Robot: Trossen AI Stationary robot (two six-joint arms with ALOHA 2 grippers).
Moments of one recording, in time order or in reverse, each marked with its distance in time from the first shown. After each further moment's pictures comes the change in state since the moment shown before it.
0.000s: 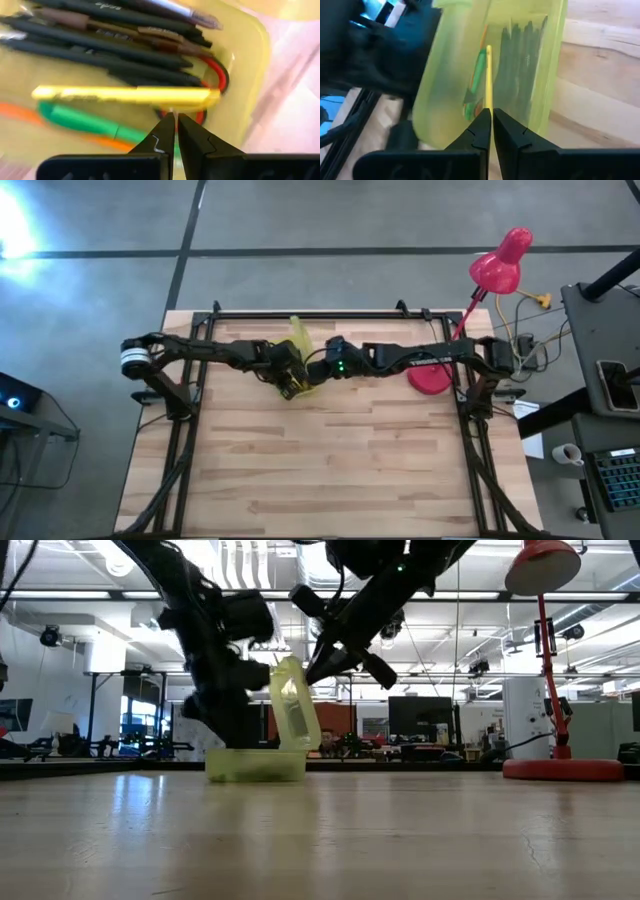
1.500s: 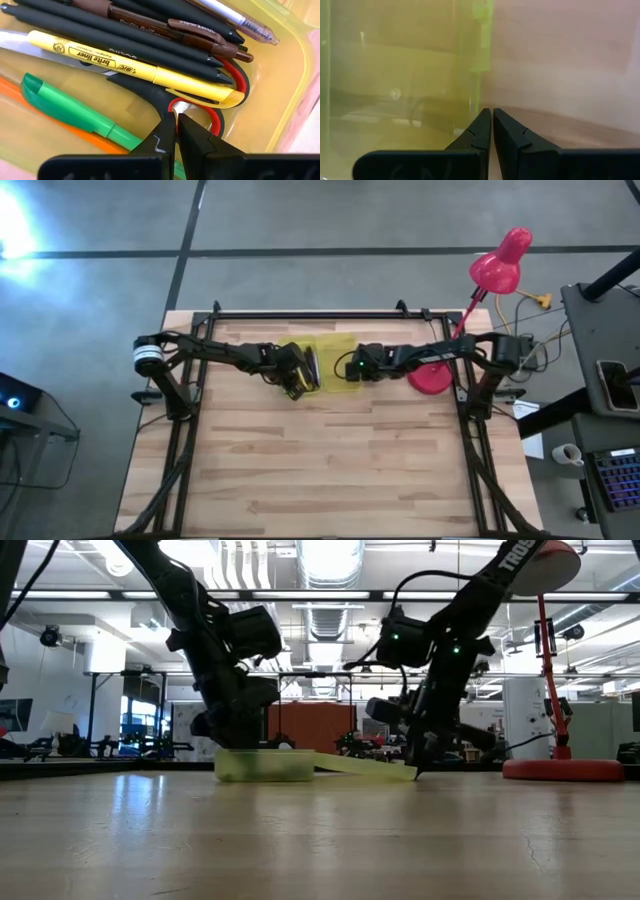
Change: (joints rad) left arm 0.004 0.096 -0.022 0.128 0.001 -0.012; right arm -0.169 -0.036 -0.406 -0.079 -0.014 0.186
